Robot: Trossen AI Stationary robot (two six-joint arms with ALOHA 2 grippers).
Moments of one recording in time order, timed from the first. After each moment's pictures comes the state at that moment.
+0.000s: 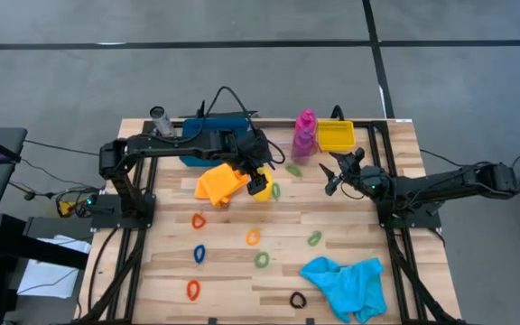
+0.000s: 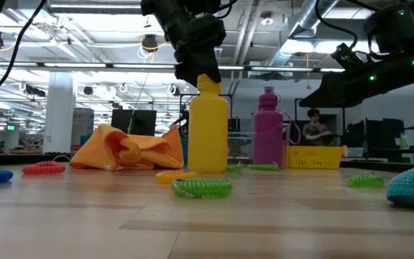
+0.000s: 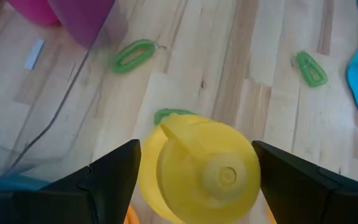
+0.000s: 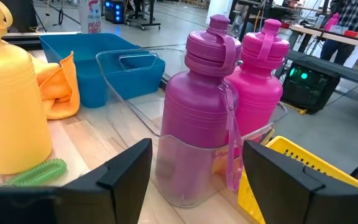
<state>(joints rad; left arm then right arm) 0.20 1.77 1.51 -0.69 0.05 -0.09 -0.12 0.88 0.11 0.52 0.64 0.00</state>
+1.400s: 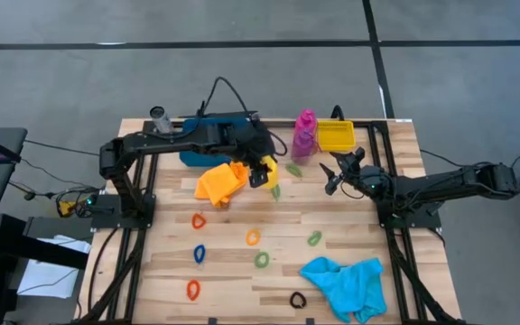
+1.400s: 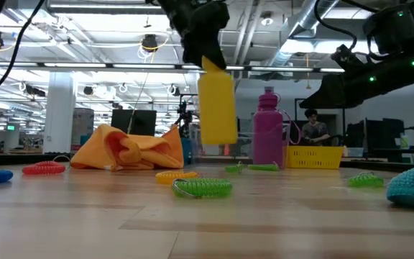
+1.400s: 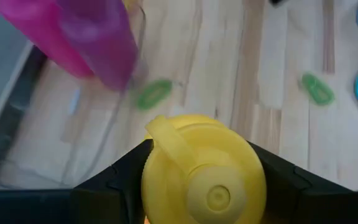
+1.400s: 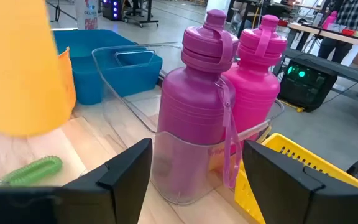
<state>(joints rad) 0.22 1.77 1.64 -0.74 -0.02 0.02 -0.13 0.88 0.11 0.51 0.64 0.00</state>
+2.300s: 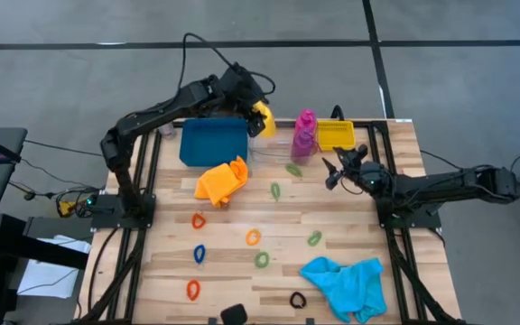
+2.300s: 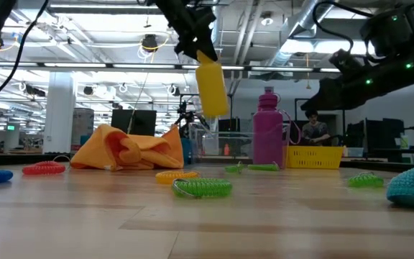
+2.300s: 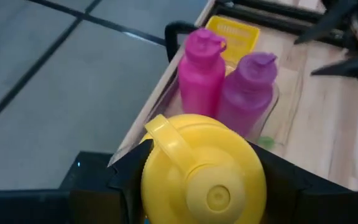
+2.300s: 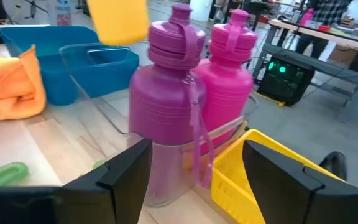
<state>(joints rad) 0.49 1.82 1.87 -0.77 -0.04 0.10 -0.21 0.88 0.11 0.51 0.63 -0.01</state>
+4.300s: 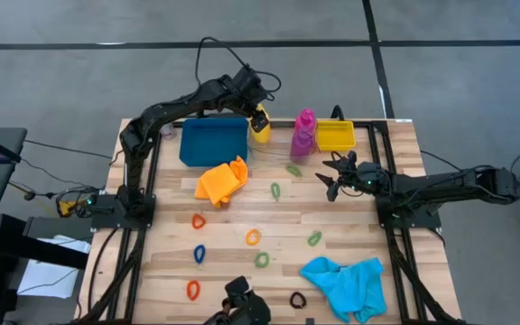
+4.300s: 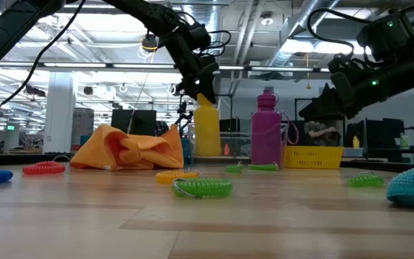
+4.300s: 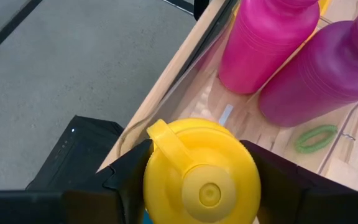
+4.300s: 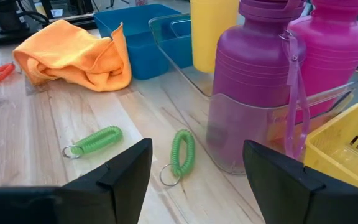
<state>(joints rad) 0.61 2.02 1.86 -0.71 0.02 0.10 -0.22 0.88 0.11 0.42 0.32 0.12</state>
